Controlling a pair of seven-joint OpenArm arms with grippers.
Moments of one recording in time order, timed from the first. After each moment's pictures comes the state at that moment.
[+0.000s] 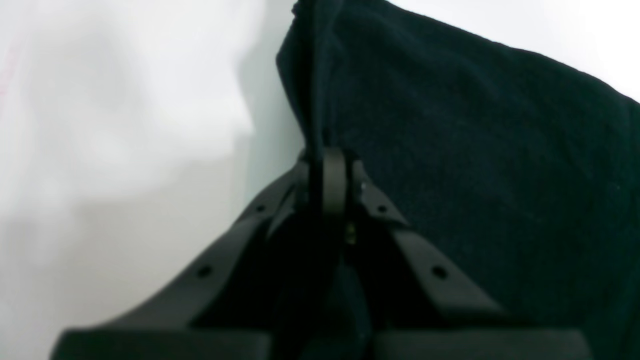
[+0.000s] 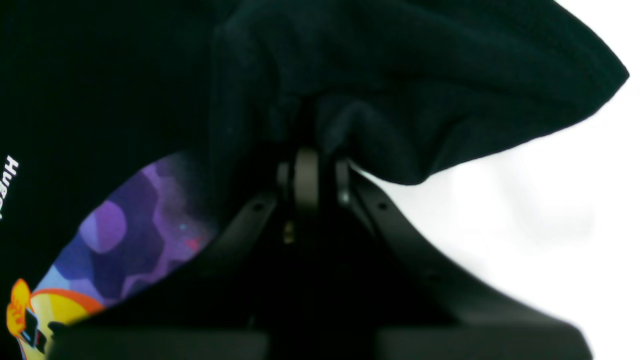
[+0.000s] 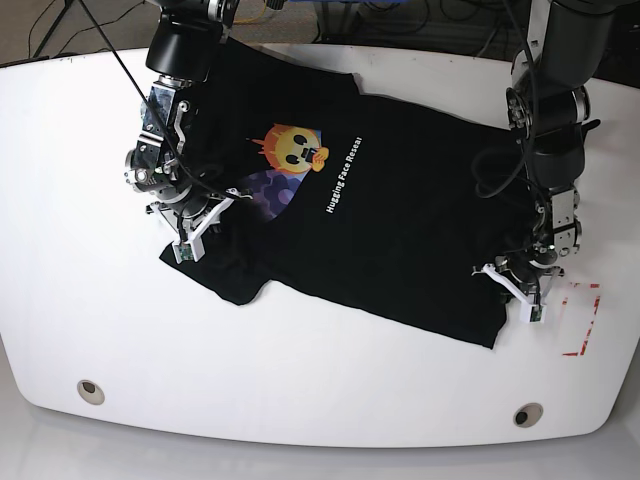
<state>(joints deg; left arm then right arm) -31.7 -14.8 -15.3 30.2 3.5 -27.2 9.4 4.3 -0.3 19.7 80.5 4.6 30.0 -46.1</state>
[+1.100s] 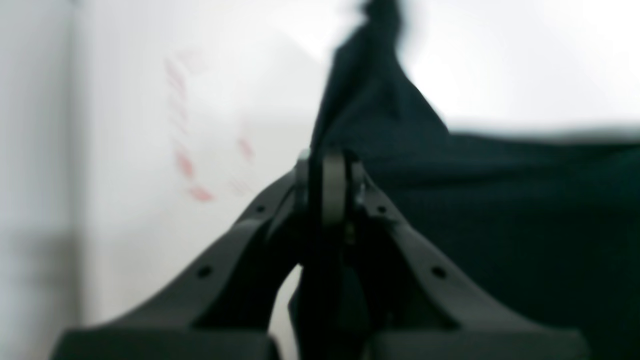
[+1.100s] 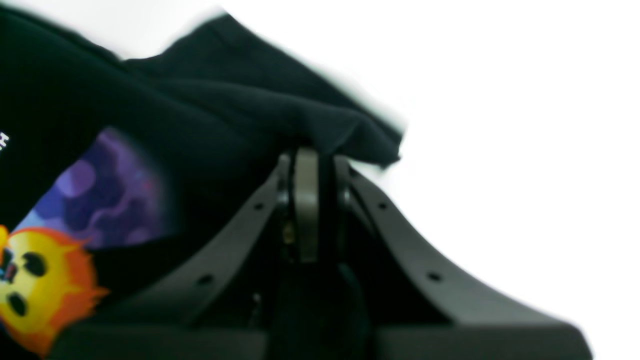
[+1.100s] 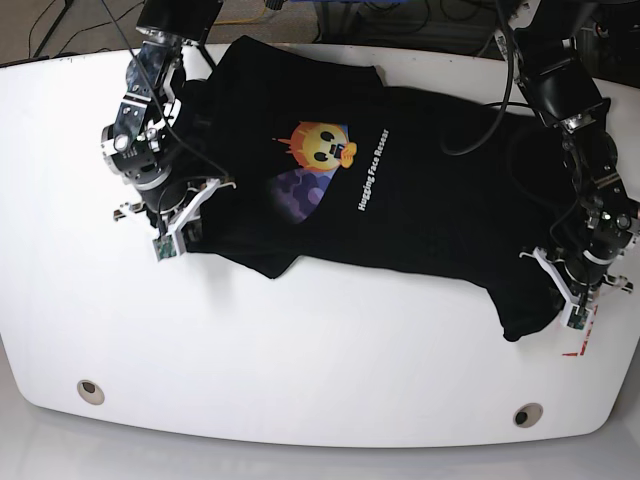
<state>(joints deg) -16.0 -14.0 -24.6 91.5 3.5 -39.6 45.0 -2.4 1.0 19.3 103.9 3.9 31.6 -49.7</state>
